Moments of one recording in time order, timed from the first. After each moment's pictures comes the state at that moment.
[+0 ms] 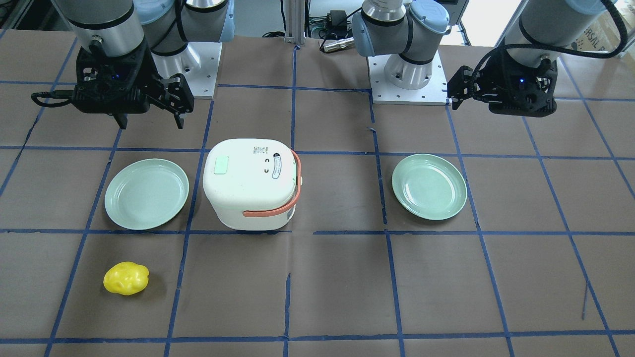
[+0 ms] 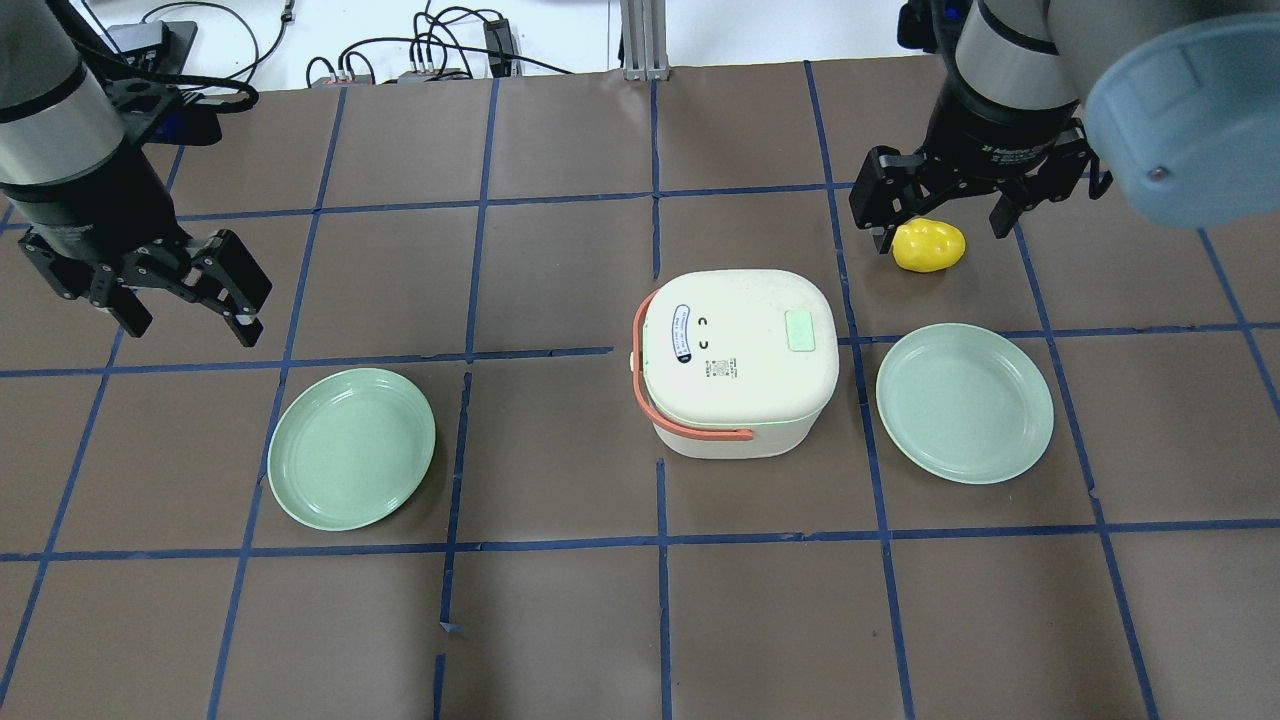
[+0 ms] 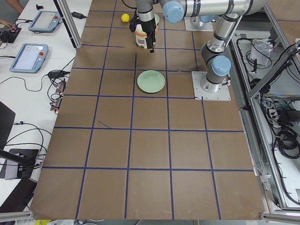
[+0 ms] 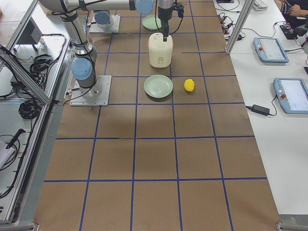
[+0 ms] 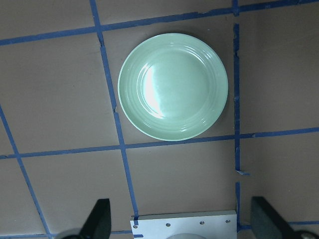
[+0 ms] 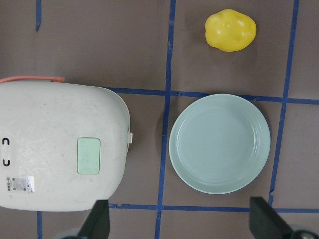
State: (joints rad) left arm -1.38 -1.52 -1.61 -1.78 1.69 0.28; right arm 1.62 -1.59 1.60 -1.60 -1.62 -0.03
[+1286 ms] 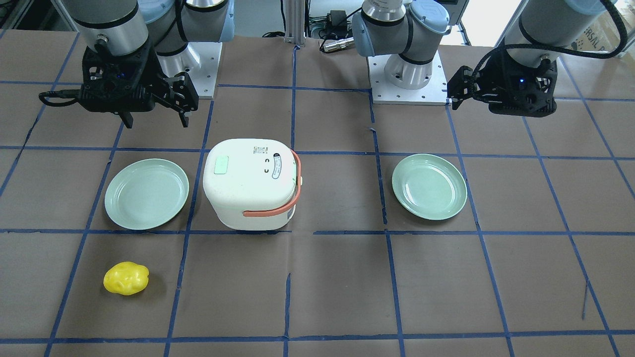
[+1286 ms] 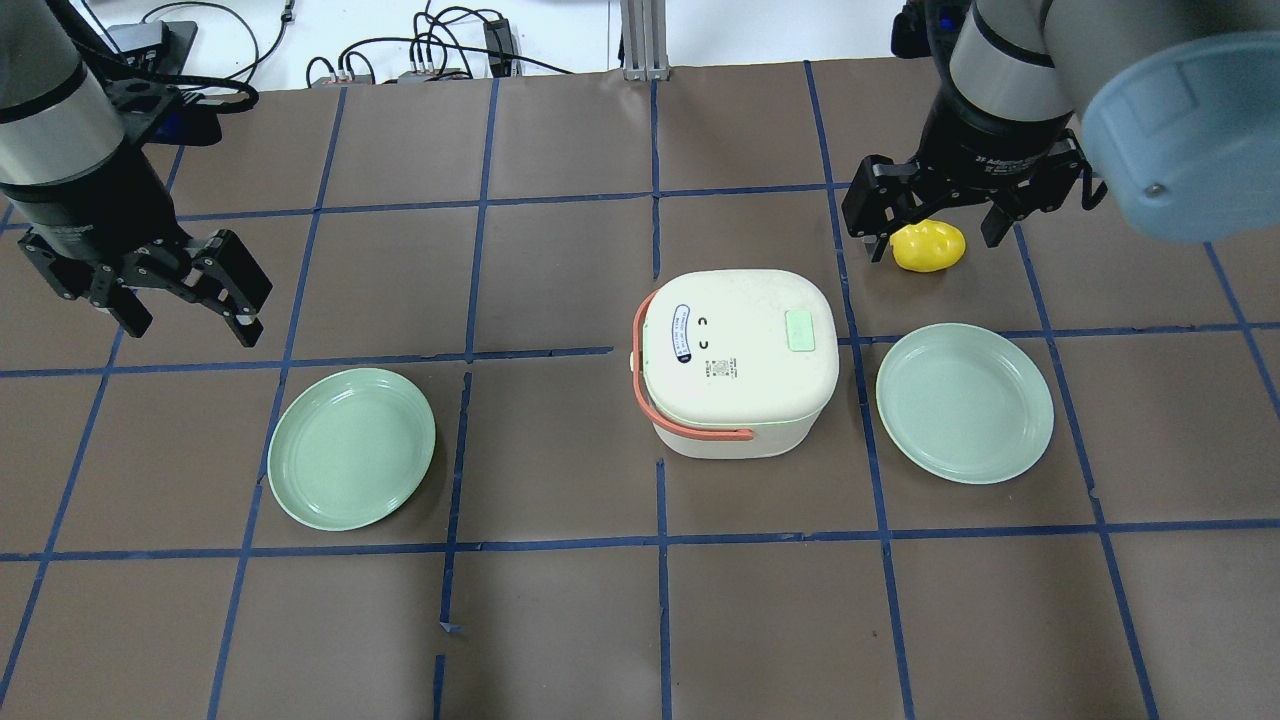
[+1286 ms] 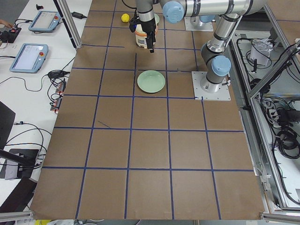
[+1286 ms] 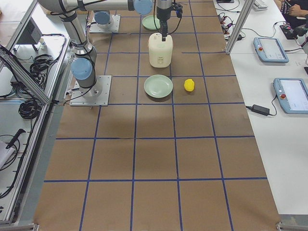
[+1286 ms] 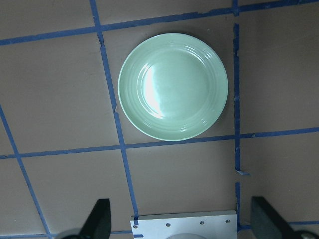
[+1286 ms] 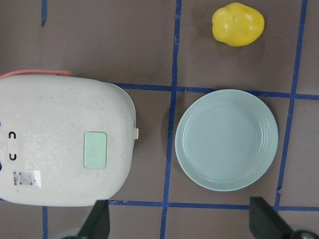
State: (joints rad) left arm -1.38 -1.52 -1.61 -1.78 1.69 0.28; right arm 1.62 -1.59 1.61 -1.61 -1.60 -0.02
